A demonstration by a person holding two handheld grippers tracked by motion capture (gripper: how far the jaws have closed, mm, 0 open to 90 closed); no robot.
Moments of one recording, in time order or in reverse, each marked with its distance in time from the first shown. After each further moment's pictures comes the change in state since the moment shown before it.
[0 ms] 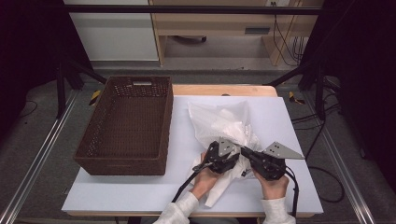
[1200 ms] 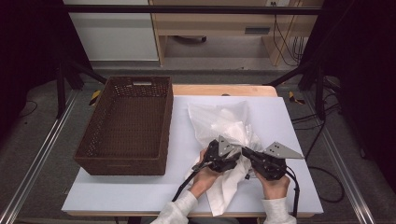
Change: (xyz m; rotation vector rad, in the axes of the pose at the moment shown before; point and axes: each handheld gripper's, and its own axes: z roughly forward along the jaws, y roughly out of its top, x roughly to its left) left arm 0.000 0.007 -0.008 -0.007 0.023 0.031; right arm -0.003 -0.002 0.000 0.024 -0.011 -0.009
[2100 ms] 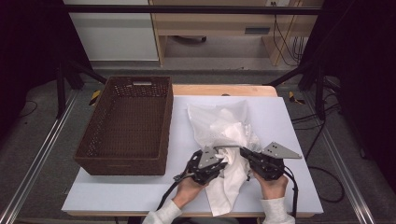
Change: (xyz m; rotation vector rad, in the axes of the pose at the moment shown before) left arm -0.006 -0.018 -0.032 -0.053 -0.095 0.035; right arm 0.003 0.000 0.003 -0.002 0.017 -0.003
